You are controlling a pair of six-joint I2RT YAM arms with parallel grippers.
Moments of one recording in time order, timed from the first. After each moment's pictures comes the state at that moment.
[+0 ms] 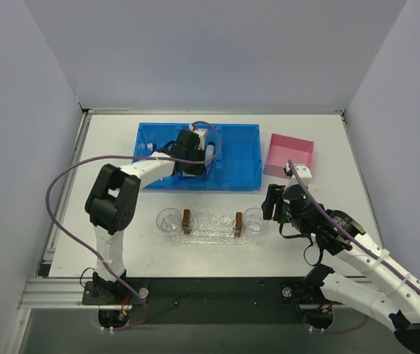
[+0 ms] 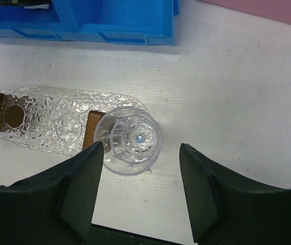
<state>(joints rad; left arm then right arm) -0.52 2.02 1.41 -0.22 0.11 -0.33 0.75 0.79 0.79 -0.69 0.38 0.54</state>
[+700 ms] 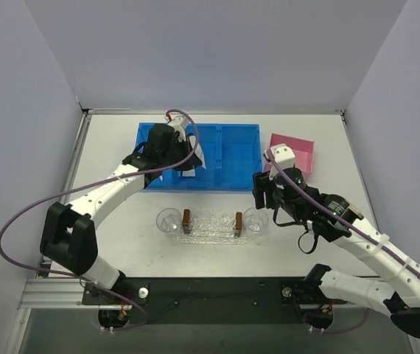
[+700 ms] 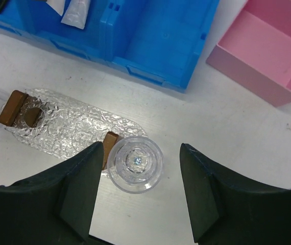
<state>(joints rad) -0.50 1.58 1.22 -0.21 0.20 -0.50 0.80 0.93 1.03 -0.72 0.39 0.30</state>
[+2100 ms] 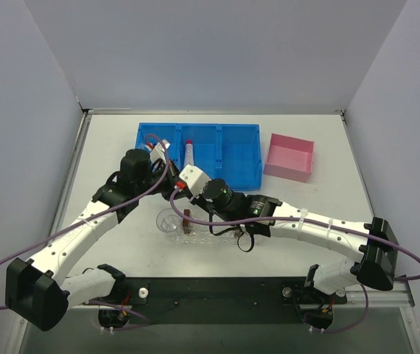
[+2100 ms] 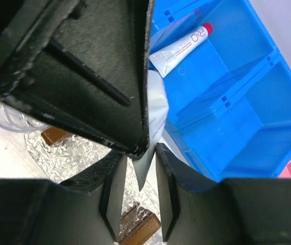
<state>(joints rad) -0.49 1.13 0.90 -0.23 0.54 -0.99 1.13 1.39 1.11 -0.26 0.41 -0.18</state>
